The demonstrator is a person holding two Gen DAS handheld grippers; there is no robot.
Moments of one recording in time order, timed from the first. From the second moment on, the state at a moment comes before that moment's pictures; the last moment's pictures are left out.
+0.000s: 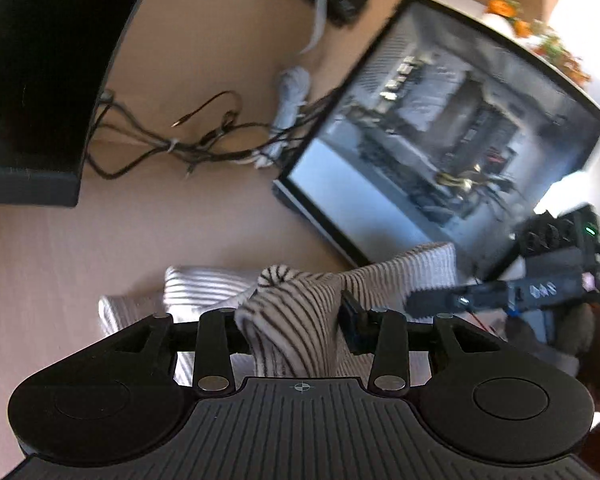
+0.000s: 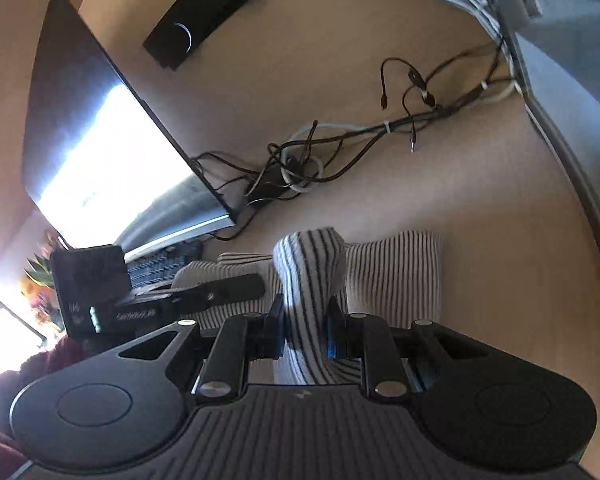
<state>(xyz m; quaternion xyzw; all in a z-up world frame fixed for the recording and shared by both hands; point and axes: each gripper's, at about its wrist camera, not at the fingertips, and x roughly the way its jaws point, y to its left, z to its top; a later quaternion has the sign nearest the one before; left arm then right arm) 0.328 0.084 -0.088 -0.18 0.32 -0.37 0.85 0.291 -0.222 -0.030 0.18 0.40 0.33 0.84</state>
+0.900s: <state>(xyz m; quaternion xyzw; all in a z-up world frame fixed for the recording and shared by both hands) 0.346 0.070 -0.135 -0.21 0.39 -0.46 0.76 0.381 -0.178 -0.030 0.17 0.32 0.26 0.89</state>
